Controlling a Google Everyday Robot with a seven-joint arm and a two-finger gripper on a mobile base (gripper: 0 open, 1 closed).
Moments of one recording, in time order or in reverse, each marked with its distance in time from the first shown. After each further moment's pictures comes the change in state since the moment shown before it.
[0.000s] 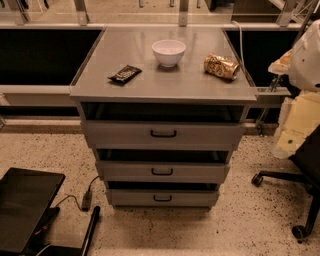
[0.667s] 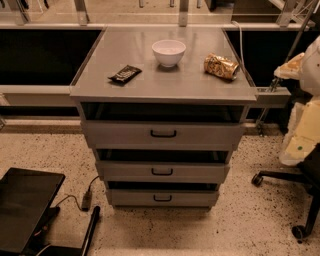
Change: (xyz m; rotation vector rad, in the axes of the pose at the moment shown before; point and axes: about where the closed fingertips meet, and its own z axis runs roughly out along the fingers) arm 0.008 0.009 -0.003 -0.010 -0.043 0.002
